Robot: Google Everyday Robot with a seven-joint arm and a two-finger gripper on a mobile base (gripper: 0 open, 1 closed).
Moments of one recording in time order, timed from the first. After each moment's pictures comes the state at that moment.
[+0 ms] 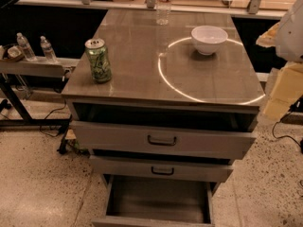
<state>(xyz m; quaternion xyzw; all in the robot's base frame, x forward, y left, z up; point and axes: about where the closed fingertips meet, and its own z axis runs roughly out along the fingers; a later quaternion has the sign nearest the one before) 0.438 -0.217 0.977 -0.60 0.78 -0.03 0.16</state>
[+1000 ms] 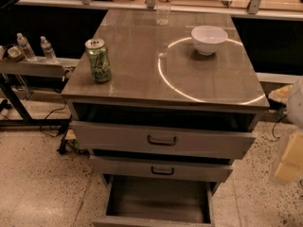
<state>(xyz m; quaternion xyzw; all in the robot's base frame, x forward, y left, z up) 0.374 -0.245 0.893 -0.58 0.81 -0.01 0.12</state>
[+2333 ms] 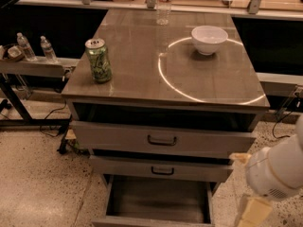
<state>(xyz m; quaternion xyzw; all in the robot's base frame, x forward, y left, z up) 0.327 -0.206 0.727 -0.59 0.79 0.12 0.13</state>
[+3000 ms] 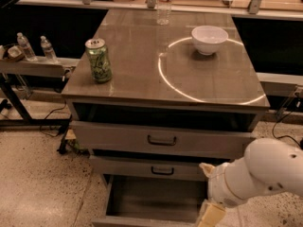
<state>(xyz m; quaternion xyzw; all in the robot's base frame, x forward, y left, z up) 0.349 -0.143 0.635 -0.59 0.78 0.15 0.17</state>
